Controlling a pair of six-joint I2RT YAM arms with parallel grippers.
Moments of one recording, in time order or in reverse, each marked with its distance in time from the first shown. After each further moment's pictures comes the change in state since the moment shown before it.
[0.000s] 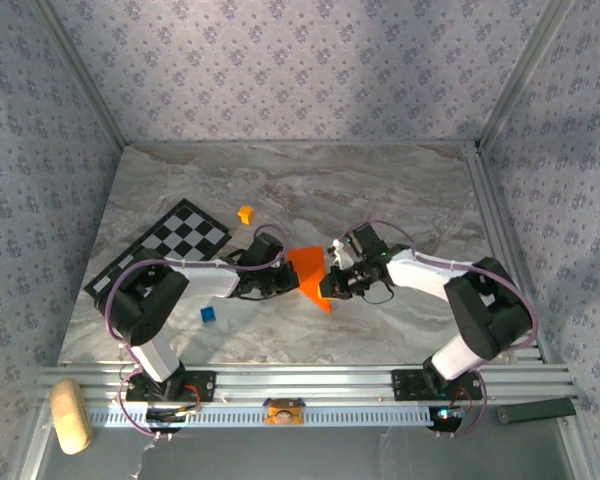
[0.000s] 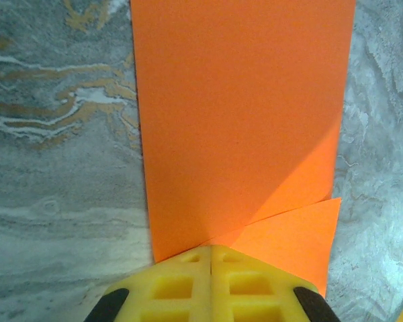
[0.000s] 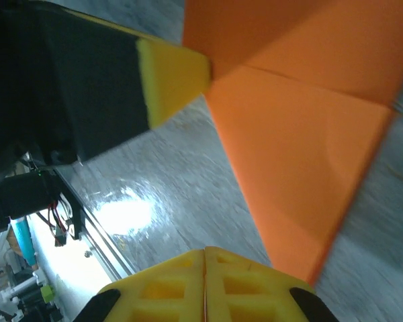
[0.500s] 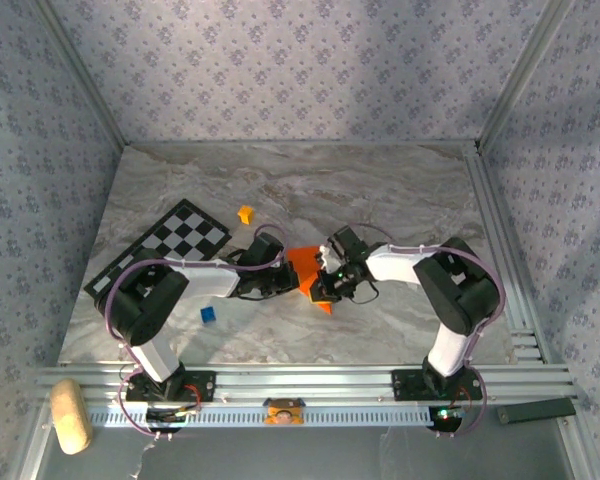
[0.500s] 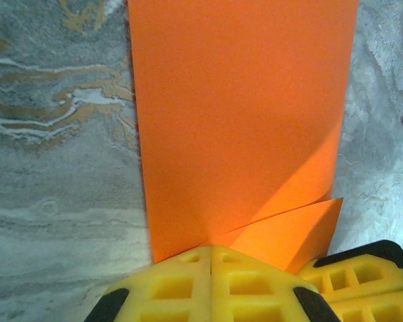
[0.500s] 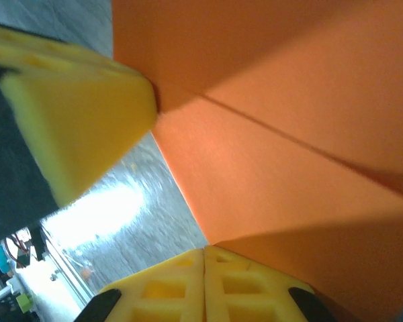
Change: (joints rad) left arm 0.000 0.000 0.002 -0.004 0.000 0.010; right arm 0.048 0.167 0.054 0.020 0.060 0.012
